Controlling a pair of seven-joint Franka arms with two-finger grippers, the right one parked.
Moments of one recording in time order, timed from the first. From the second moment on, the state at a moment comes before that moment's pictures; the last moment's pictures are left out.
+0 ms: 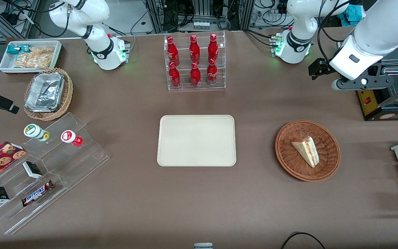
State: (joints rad) arm 0.02 -0.03 -0.28 -1.54 0.02 1.30 -0.26
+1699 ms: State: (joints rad) arm 0.02 0.28 -0.11 -2.09 0.02 2.21 -0.63
